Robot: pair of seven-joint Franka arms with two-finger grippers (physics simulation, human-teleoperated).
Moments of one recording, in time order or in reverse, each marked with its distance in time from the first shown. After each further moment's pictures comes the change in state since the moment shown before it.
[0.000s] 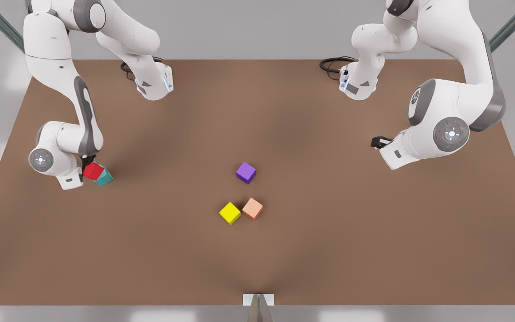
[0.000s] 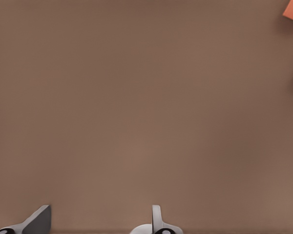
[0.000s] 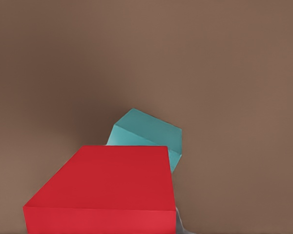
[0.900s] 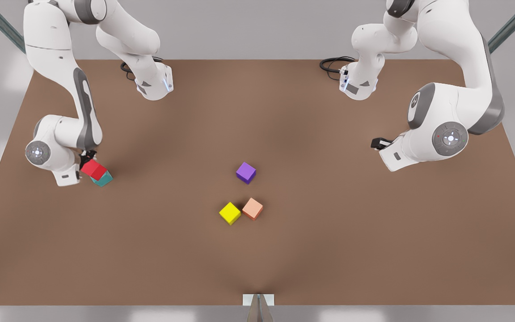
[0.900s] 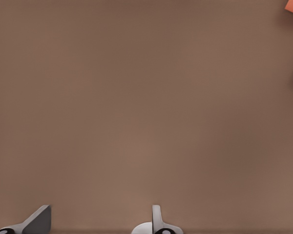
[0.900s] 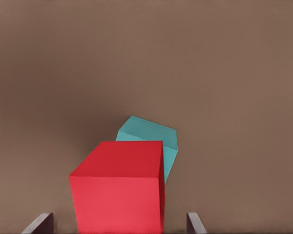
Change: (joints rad) left arm 0.003 0.014 0.001 0.000 0.001 -0.003 0.017; right arm 0.000 -0.090 0.019 -0.017 0.026 -0.022 0.065
